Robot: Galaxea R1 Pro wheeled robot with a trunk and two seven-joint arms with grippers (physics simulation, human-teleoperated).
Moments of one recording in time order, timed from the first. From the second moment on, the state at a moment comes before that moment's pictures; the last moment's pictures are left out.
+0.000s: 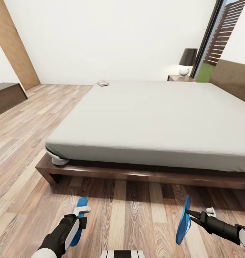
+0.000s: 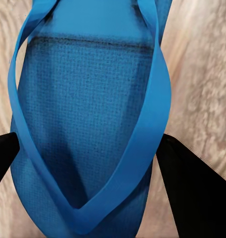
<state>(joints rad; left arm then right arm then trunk) -0.49 -0.05 0.05 -0.63 0.06 0.55 0.18 -0.40 -0.43 -0.19 -0.61 -0.52 0.72 0.95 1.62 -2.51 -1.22</state>
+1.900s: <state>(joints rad) -0.49 -0.05 0.05 -0.62 0.06 0.40 0.18 -0.40 -0.43 -0.19 -0.61 -0.52 0.73 0.95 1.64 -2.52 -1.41</state>
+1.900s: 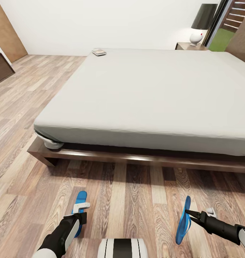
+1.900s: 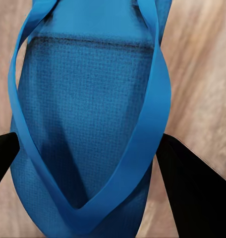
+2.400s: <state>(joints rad) -0.49 -0.05 0.05 -0.62 0.06 0.40 0.18 -0.40 -0.43 -0.19 -0.61 -0.52 0.73 0.95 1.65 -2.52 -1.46</state>
